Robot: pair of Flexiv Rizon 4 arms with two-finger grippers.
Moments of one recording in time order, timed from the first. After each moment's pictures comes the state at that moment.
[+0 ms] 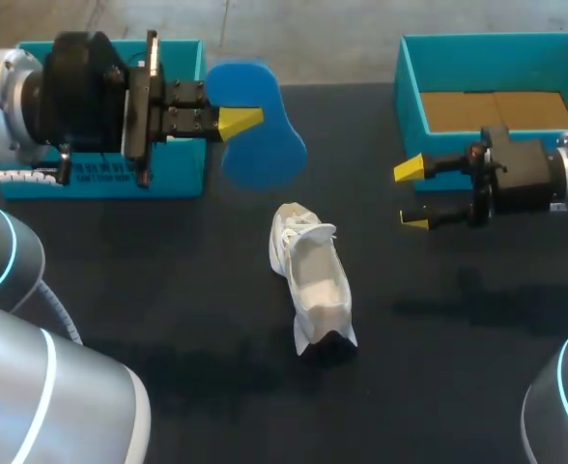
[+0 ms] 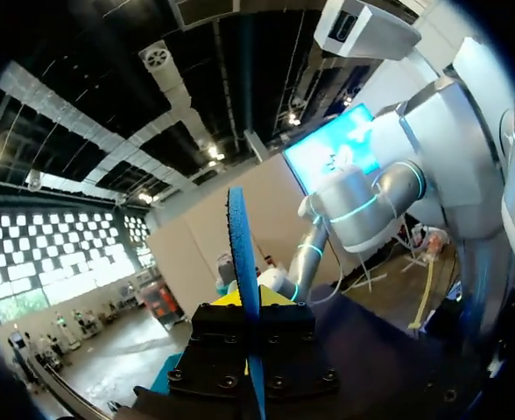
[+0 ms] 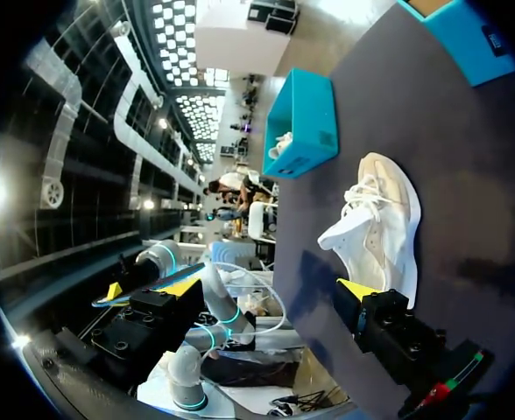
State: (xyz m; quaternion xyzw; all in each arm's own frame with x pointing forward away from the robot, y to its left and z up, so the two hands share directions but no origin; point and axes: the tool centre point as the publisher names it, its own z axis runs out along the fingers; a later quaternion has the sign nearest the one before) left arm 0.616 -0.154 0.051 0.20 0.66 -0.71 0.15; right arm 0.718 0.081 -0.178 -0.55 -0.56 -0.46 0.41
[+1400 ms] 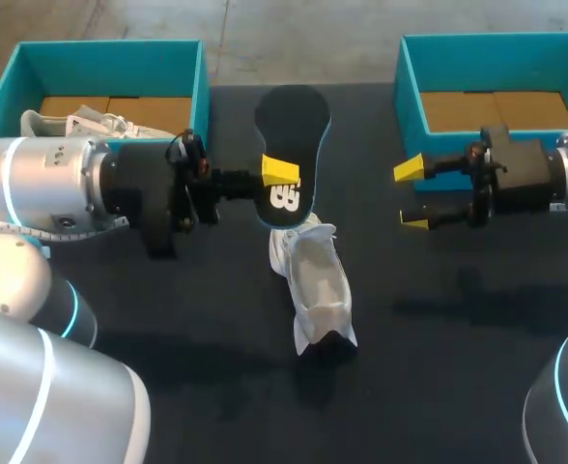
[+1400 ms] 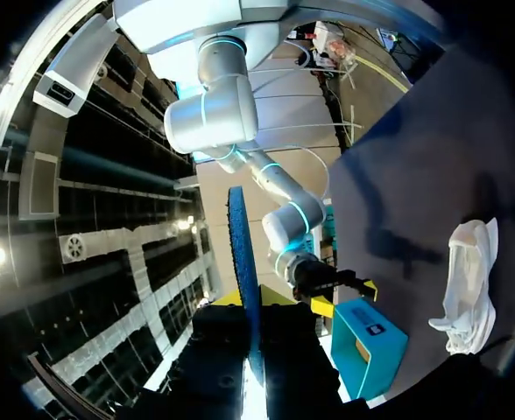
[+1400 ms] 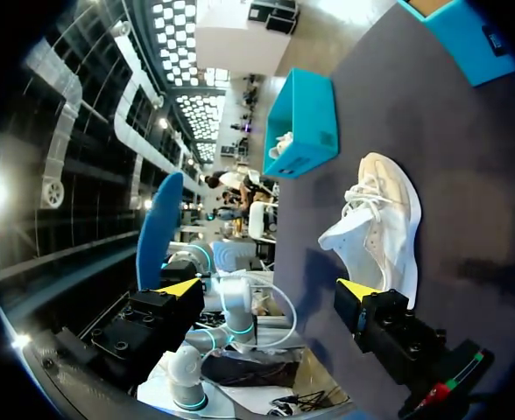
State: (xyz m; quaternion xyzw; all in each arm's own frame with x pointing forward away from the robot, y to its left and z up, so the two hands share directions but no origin) left arm 0.643 -0.186 -0.043 0.52 0.44 -0.50 0.53; right arm 0.718 0.081 -0.178 -0.55 -0.56 -0.46 0.41
